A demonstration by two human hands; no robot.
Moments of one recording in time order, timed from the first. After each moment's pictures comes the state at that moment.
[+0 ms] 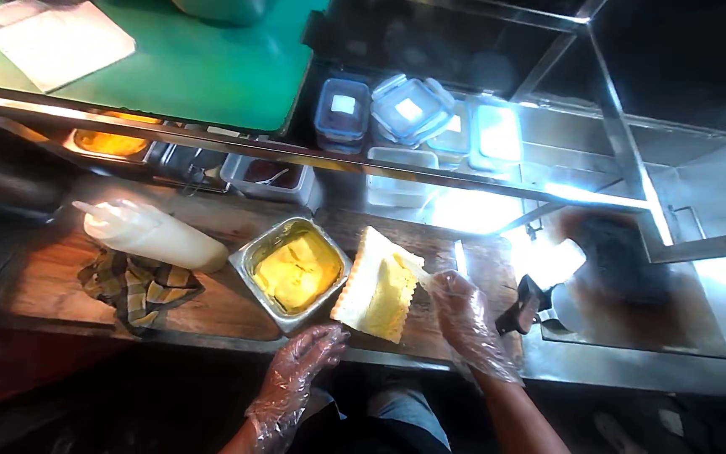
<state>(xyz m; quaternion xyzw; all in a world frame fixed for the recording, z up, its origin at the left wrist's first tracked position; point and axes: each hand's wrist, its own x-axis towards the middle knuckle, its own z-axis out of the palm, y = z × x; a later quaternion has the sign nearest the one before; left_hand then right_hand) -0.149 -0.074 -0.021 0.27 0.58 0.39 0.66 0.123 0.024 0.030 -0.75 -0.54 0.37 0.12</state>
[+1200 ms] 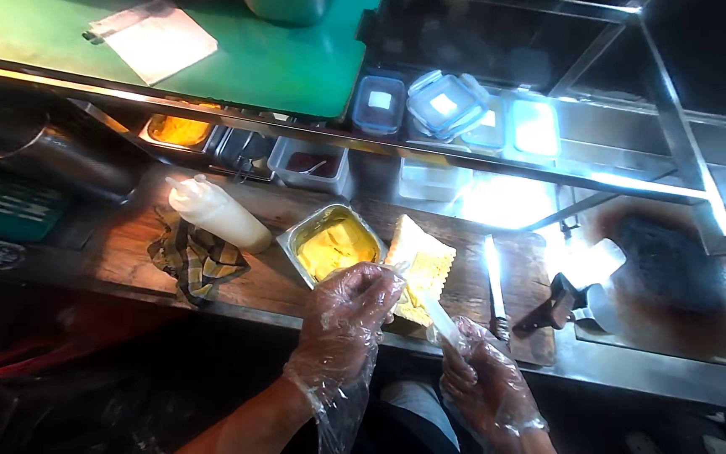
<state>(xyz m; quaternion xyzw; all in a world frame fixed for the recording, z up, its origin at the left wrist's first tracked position) -0.124 -0.017 0.107 0.36 0.56 0.47 0.58 0.094 -0.073 0.046 -0.27 -0.02 0.85 0.45</state>
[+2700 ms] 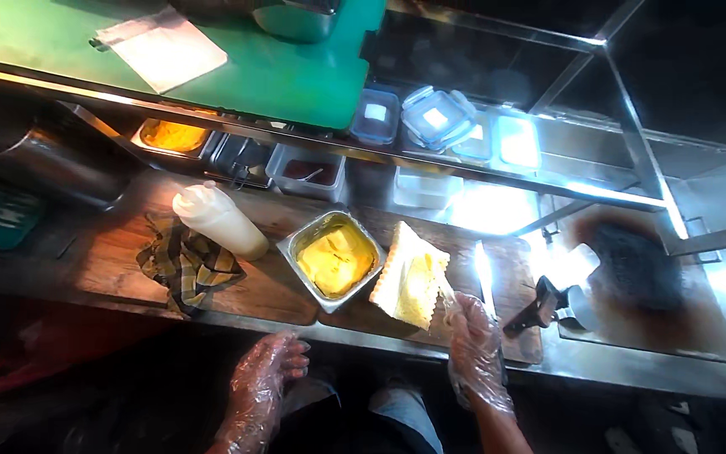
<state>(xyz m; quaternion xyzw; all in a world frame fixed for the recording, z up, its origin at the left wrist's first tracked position) -0.233 -0.122 -0.008 0.14 0.66 0.49 0.55 0.075 -0.051 0.002 -0.76 -0.45 0.33 0.34</state>
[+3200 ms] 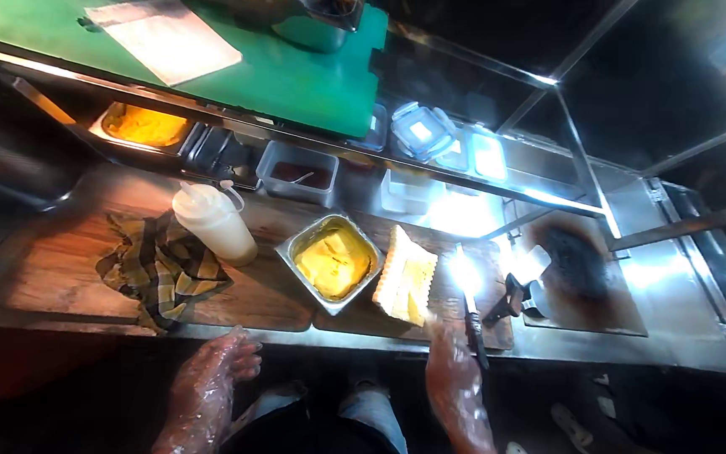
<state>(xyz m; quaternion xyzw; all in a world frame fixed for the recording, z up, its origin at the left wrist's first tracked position) -0.318 -0.114 -0.028 0.15 0.67 0.49 0.54 0.031 -0.110 0.005 -0.81 -0.59 0.05 0.01</state>
